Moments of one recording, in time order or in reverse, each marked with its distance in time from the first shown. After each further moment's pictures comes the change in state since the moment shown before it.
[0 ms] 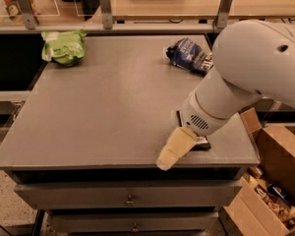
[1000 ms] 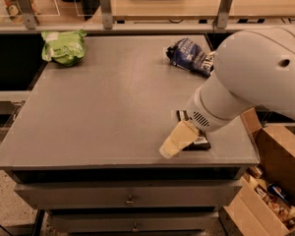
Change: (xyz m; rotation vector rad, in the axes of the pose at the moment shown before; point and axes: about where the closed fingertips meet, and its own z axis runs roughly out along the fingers) arm 0.007 -0.030 -0.008 0.174 -0.015 0.125
